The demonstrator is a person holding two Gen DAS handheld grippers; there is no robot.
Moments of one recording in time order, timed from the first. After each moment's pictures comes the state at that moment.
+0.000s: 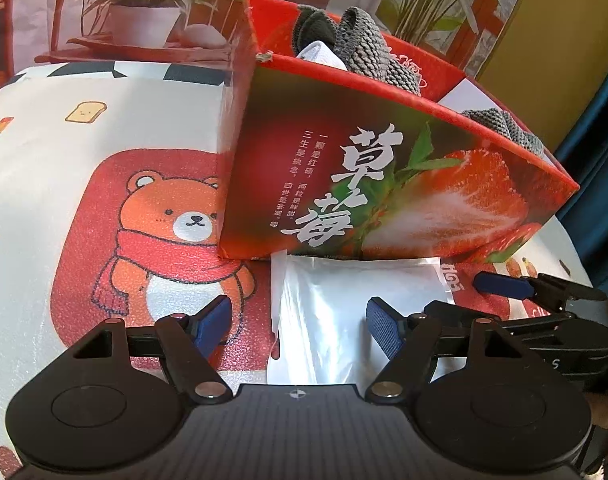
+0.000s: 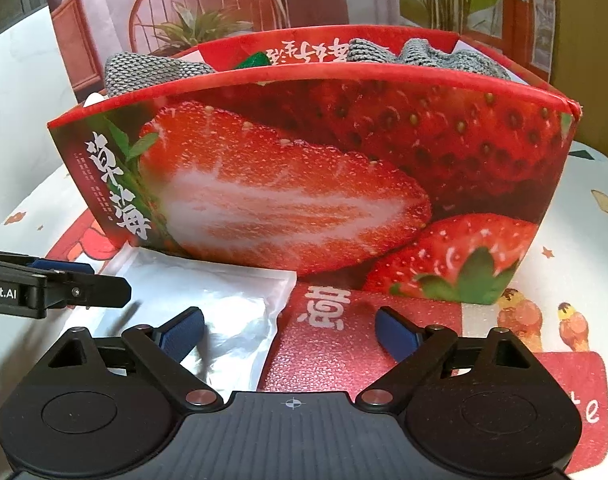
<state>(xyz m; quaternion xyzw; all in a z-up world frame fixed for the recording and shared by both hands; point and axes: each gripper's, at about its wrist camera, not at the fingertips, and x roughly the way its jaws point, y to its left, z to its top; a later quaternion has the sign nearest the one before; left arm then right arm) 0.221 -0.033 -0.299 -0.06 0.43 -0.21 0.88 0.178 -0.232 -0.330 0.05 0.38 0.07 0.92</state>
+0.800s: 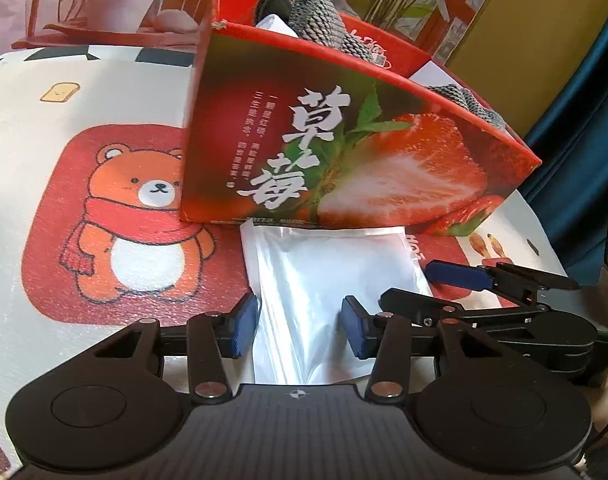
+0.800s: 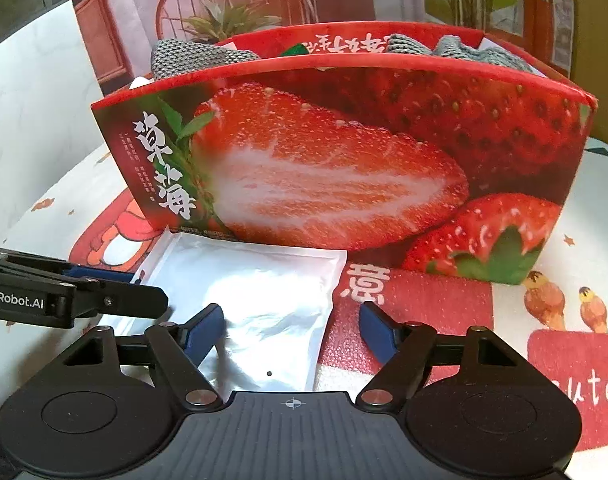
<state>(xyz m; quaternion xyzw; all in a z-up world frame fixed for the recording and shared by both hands) 0.201 -0.037 -0.302 -0.07 0.44 -0.26 0.86 0.162 -0.218 -0.328 0.05 0.38 0.10 0.92</state>
